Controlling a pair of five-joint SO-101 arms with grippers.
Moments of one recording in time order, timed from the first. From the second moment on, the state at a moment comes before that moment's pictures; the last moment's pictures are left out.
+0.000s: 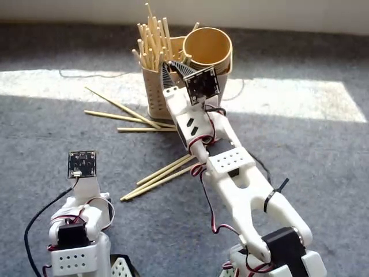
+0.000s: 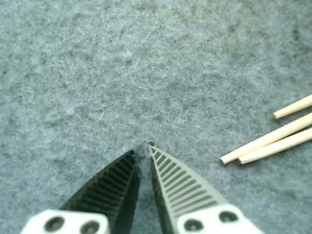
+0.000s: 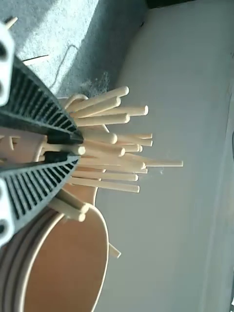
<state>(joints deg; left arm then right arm) -14.3 -103.6 96.0 77.1 2.9 -28.1 -12.5 42.8 -21.1 8.3</state>
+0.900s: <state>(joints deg) -14.3 -103.6 96.0 77.1 2.9 -28.4 -40.7 51.2 -14.8 8.3</state>
